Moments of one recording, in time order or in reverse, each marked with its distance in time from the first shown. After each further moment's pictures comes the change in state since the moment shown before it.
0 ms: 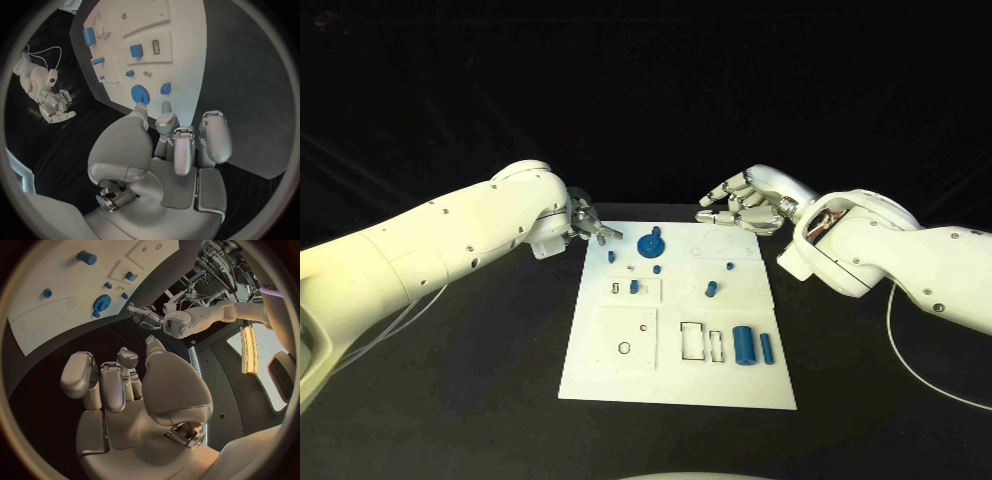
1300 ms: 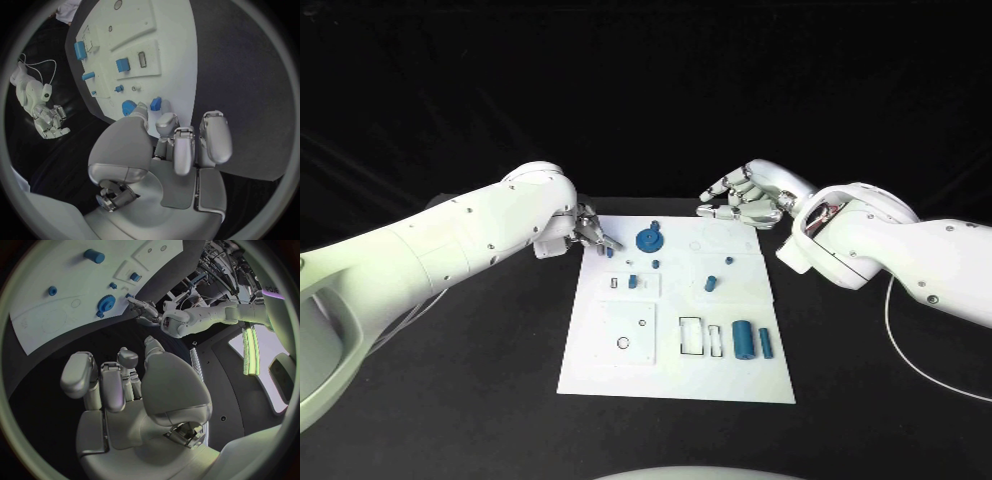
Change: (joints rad) left arm -0.002 0.065 -0.036 -0.102 -0.030 0.119 0.030; left_hand 0.017 0.017 -0.004 0.004 0.000 0.054 -0.011 0.014 -0.010 0.004 -0.004 0.008 0.008 -0.001 0.001 0.000 0.000 0.000 0.004 0.003 0.000 0.013; right arm 0.000 0.011 0.000 -0.027 -0.014 0.009 0.000; right_hand 0.013 0.013 -0.002 -0.002 0.009 0.000 0.000 0.004 0.000 0.000 0.000 0.000 0.001 0.000 0.000 0.000 0.001 0.000 0.000 0.000 0.000 0.000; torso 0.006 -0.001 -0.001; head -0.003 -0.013
